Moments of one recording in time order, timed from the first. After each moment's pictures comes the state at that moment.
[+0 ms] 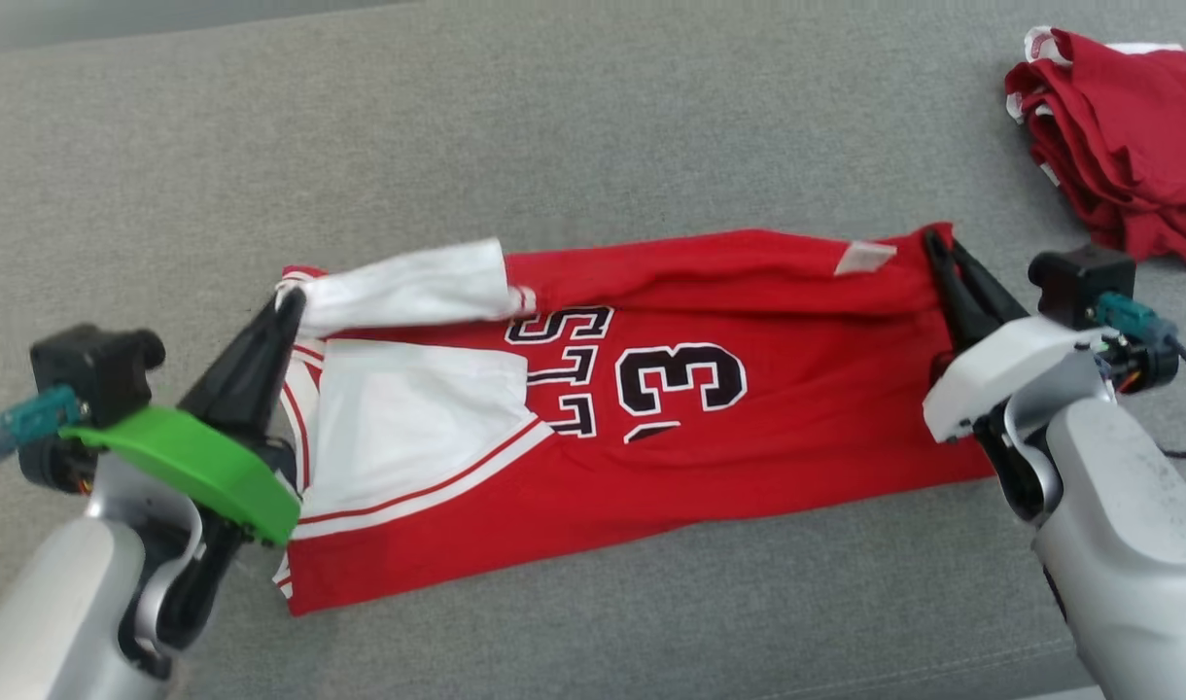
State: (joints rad) left arm -0.39 0.54 -0.45 0.07 -0.83 -0.08 0.02; right arm -0.59 -0.22 0.19 0.58 0.36 0.13 -0.17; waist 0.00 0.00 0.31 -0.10
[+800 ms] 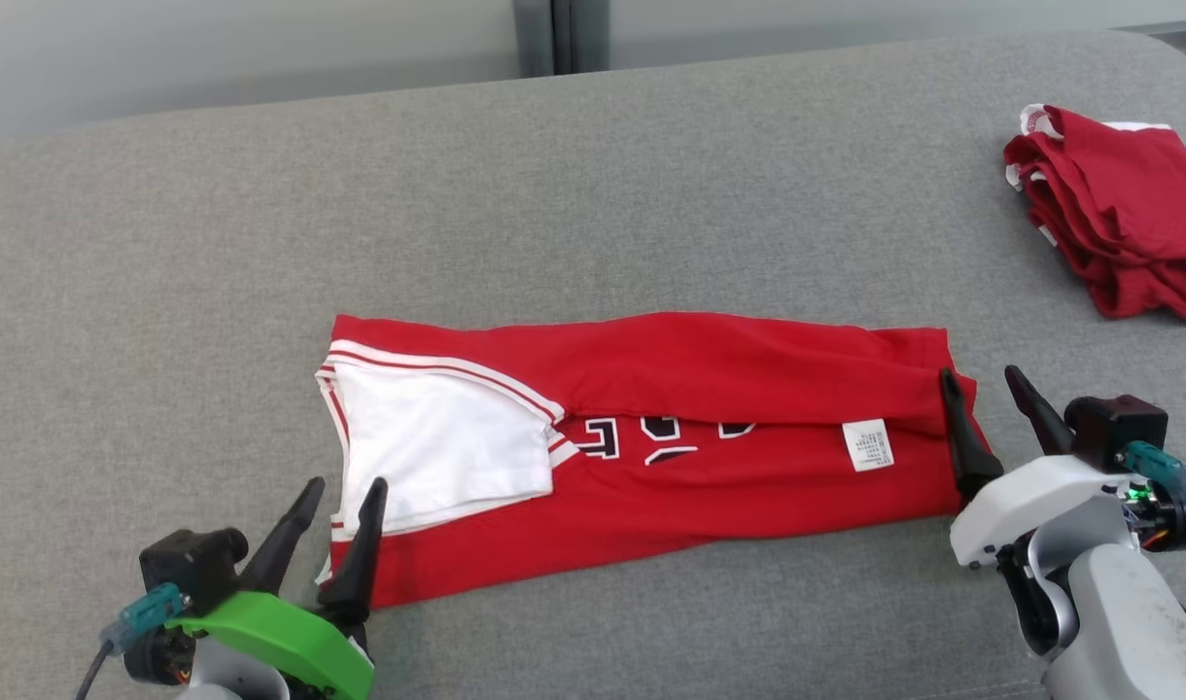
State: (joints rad) left arm -0.14 0.42 -0.51 0.21 -0.83 -0.05 -0.19; right arm -0.29 -0.11 -0.05 0.44 0.24 0.13 -0.14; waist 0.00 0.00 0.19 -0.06
